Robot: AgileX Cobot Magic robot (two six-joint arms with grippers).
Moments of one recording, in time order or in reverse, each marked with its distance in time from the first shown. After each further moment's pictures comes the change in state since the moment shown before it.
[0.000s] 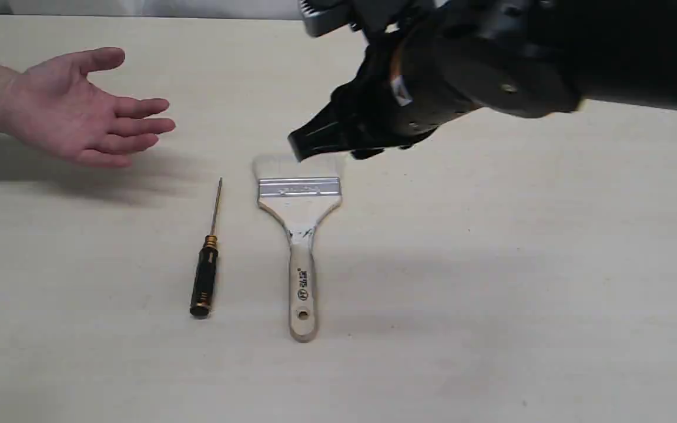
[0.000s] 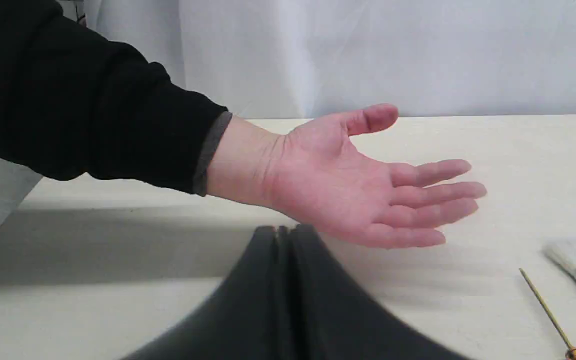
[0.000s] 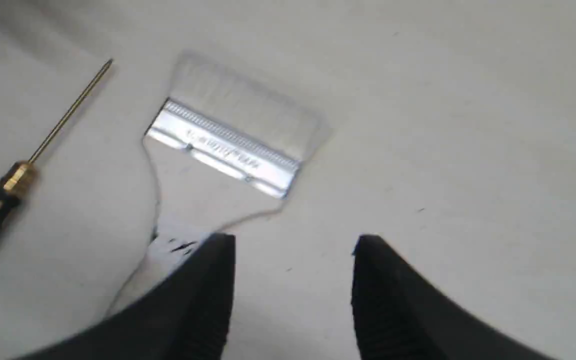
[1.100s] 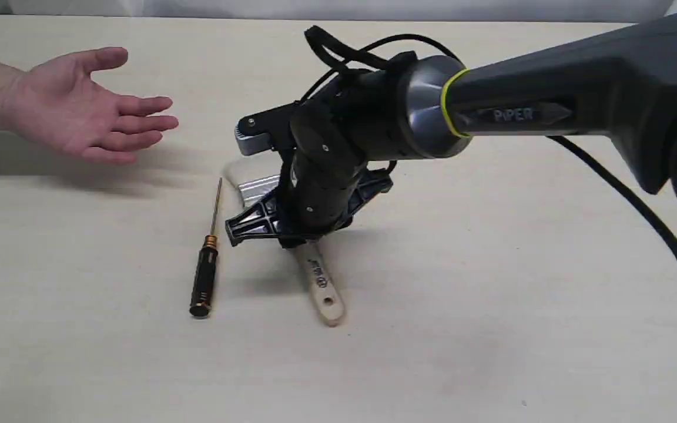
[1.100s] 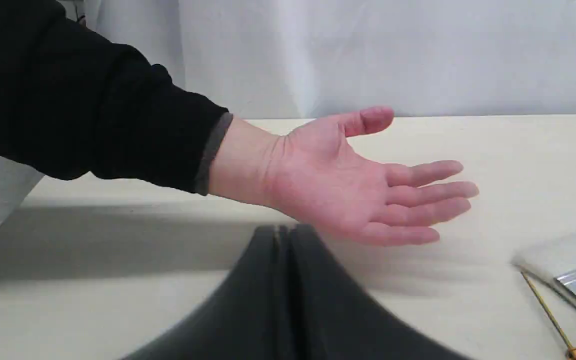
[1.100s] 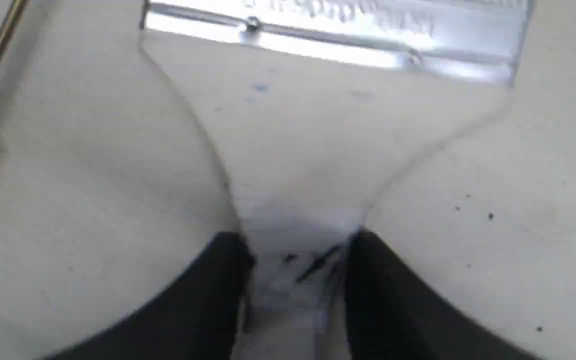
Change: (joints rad) left arm 0.000 0.000 0.000 0.000 0.000 0.000; right arm -0.006 0.484 -0.203 0.362 -0.034 -0.152
